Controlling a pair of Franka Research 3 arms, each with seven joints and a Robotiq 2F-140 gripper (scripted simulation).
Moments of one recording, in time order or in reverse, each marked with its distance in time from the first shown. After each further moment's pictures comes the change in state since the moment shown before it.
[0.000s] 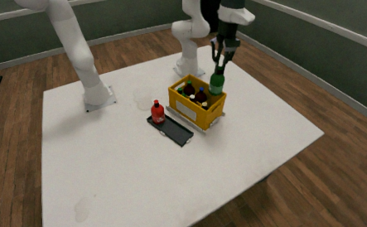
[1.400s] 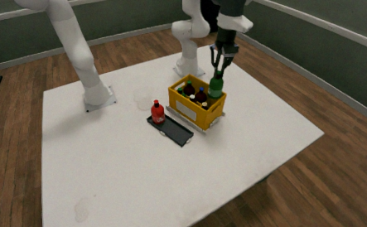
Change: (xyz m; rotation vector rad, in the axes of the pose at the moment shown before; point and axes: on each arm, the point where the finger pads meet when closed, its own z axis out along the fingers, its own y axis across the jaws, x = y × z) left arm 0.000 0.000 0.025 0.000 -0.003 0.000; right arm 0.000 0.000 0.000 0.000 0.000 0.000
